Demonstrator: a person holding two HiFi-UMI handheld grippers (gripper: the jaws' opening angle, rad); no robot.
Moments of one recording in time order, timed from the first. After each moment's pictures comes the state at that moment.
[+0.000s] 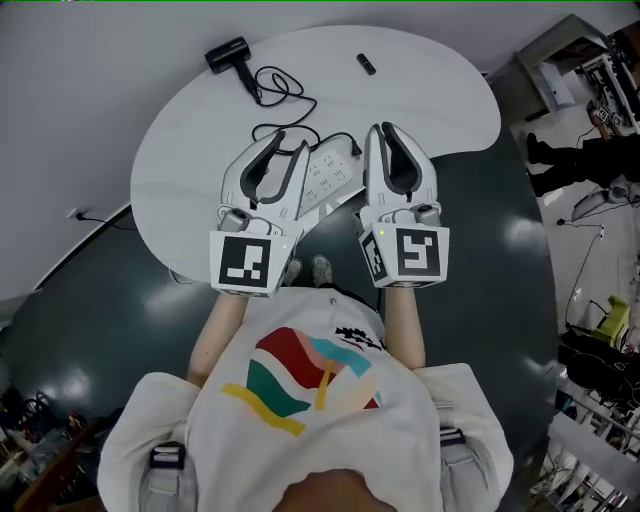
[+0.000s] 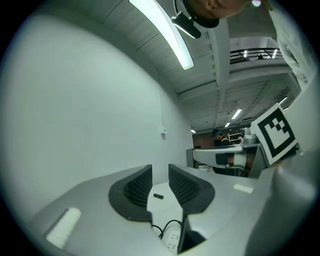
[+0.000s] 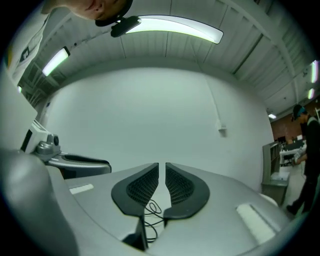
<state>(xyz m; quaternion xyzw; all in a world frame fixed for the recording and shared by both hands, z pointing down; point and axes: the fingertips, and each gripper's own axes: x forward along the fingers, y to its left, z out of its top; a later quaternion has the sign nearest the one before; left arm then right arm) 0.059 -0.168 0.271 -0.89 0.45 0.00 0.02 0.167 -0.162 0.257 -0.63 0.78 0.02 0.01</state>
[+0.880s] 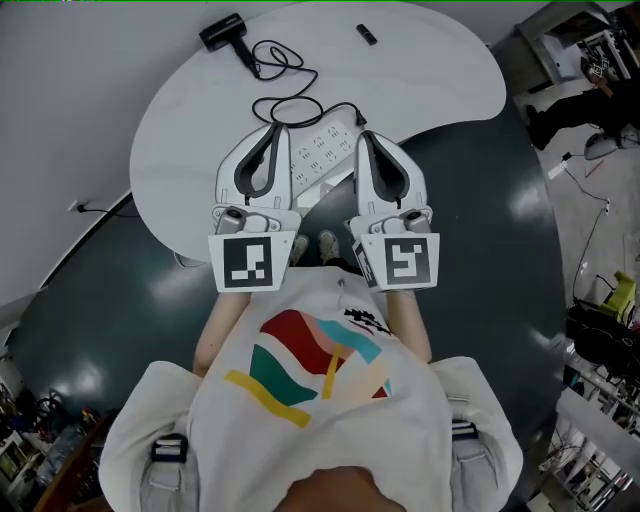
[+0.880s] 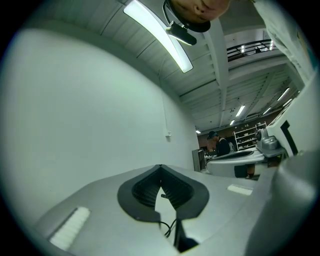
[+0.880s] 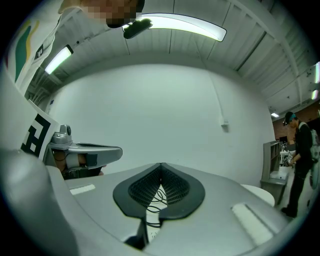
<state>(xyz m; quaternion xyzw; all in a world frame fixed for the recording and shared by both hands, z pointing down) 0.032 -0.150 0.282 -0.88 0.48 -0.01 0.05 0.134 -0.123 0.292 -0.62 0.78 0.01 -0.02</state>
